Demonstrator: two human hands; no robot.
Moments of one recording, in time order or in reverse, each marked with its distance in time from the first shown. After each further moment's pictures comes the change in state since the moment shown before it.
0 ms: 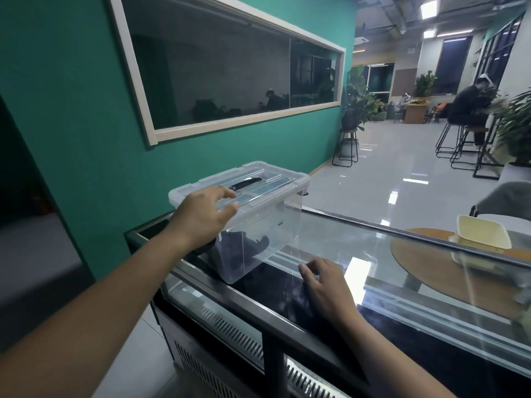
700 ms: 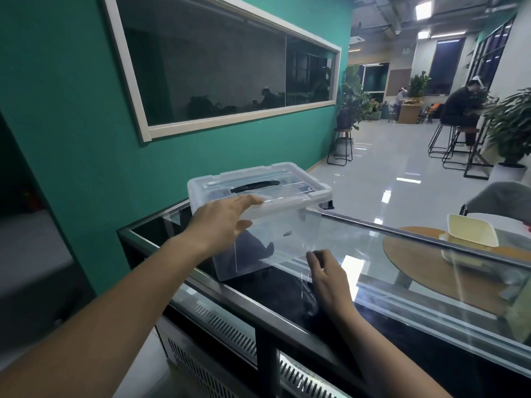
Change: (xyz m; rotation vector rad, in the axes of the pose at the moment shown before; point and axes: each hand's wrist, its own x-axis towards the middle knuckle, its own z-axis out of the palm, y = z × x) left_hand -0.004 0.033 0.025 0.287 -0.151 0.132; right_hand -0.004 -0.013 -0.017 0.212 0.071 0.181
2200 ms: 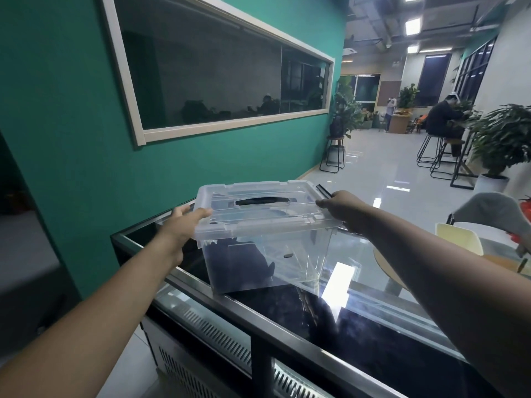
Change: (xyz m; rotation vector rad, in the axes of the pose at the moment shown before) left_hand 0.006 -0.078 0.023 -1.173 0.126 -0.722; right_hand 0.136 -0.109 -0.085 -0.107 -0.146 0.268
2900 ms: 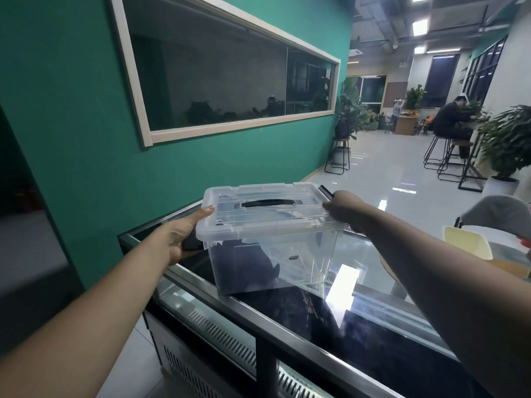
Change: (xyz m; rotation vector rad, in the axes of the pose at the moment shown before) left_hand 0.012 0.002 -0.012 -0.108 -0.123 -0.226; right_hand 0.001 -0.013 0.004 -0.452 0.068 -0.105
